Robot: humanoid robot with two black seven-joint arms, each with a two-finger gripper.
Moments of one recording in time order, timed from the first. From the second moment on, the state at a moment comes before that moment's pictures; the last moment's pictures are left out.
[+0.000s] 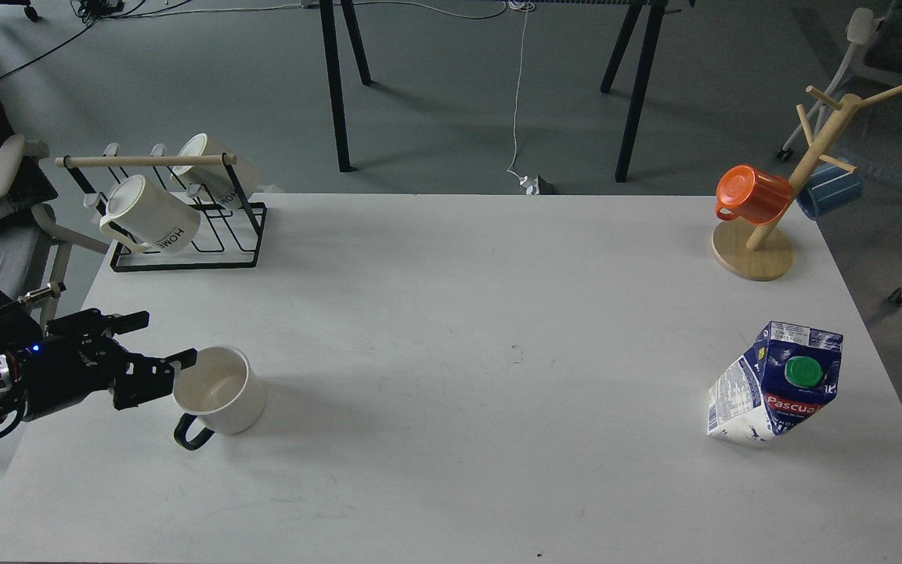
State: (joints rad) left arm -0.43 0.98 -0.33 -1.10 1.82 0.25 -0.49; right arm 0.10 -0.93 1.17 1.31 0.70 0.49 0.14
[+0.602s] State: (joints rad) left arm -0.42 0.87 -0.31 -0.99 1.82 0.24 -0.49; right arm 0.09 -0.93 1.18 1.31 0.70 0.49 0.15
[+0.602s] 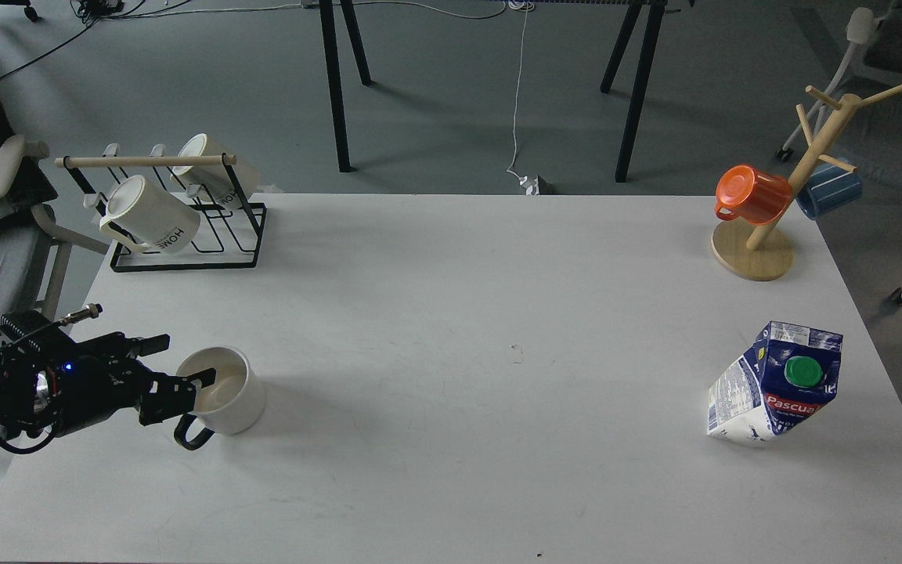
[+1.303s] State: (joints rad) left arm -0.44 0.80 -0.26 -0.92 1.84 0.28 -0.49; right arm 0.07 -0.93 1.18 1.31 0.70 0.49 0.16
